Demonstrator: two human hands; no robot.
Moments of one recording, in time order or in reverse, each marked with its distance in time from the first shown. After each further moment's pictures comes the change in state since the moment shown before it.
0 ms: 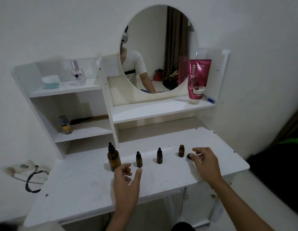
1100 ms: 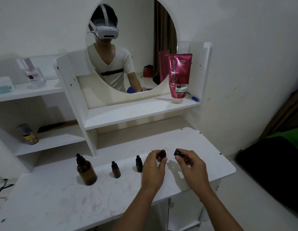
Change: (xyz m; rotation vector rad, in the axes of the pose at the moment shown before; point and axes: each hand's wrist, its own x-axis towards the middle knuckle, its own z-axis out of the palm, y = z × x) left_hand 0.020 0.017 0.183 0.118 -0.410 0.196; right_hand 0.003 0.007 -0.012 0.263 0.014 -0.072
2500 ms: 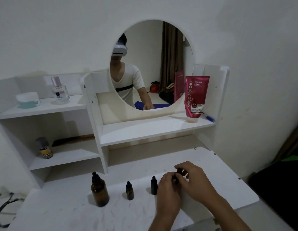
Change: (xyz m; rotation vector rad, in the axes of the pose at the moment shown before) left_hand 0.008 -0.021 0.009 -0.083 -0.010 0.037; right_hand 0.045 -0.030 0.034 -0.424 -0.318 -0.151
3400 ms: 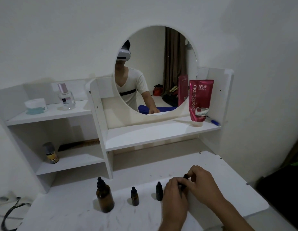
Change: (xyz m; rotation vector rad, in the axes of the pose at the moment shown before) left_hand -0.004 0.006 -0.003 0.204 0.040 0.002; right_hand 0.005 0.002 0.000 0.019 0.027 0.138
